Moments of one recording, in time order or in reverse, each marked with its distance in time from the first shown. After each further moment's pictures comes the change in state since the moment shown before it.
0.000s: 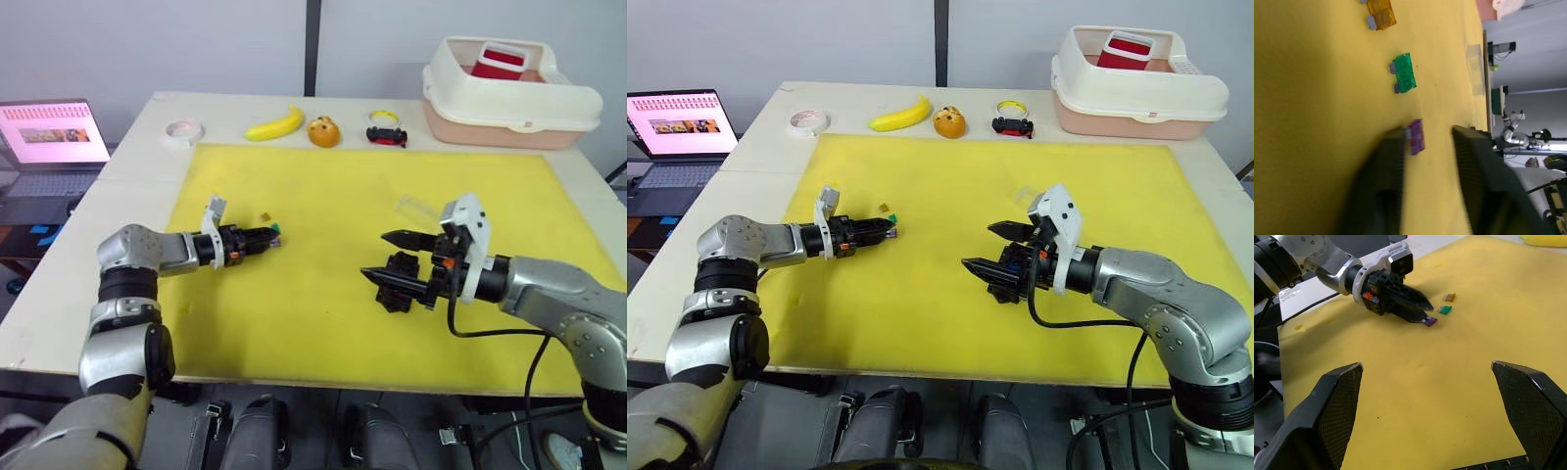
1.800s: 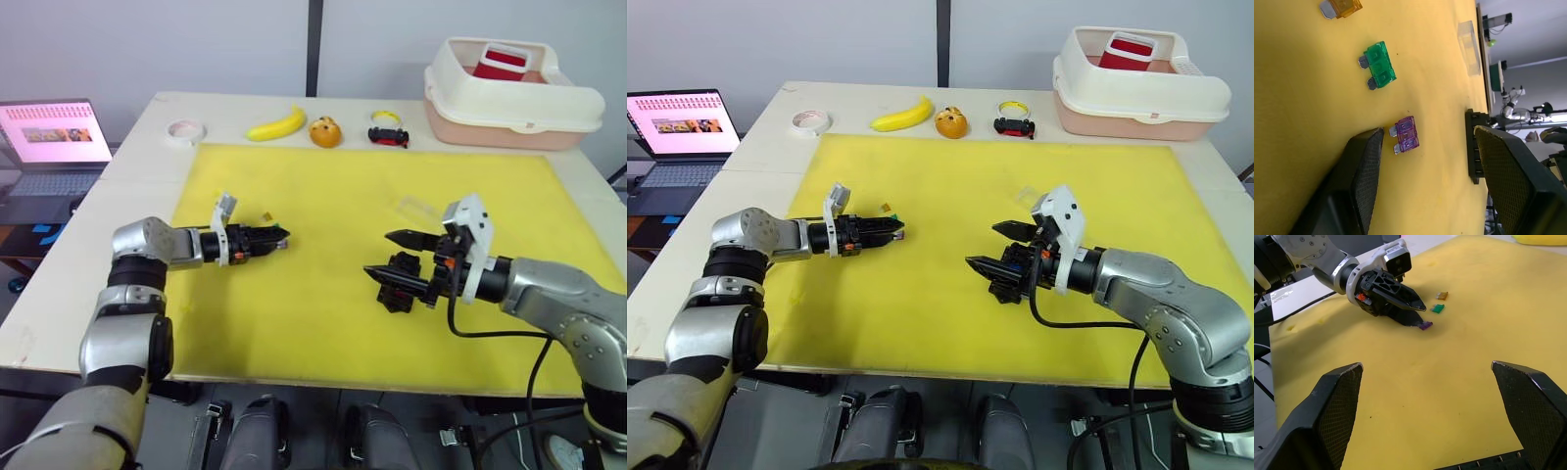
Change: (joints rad) left arm -0.070 0.023 -0.170 0.113 0.122 -0.098 -0.236; right arm 0.017 -0.002 -0.001 0.015 -0.012 -0.017 -0.011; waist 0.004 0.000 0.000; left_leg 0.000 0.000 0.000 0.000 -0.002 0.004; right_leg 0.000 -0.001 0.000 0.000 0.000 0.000
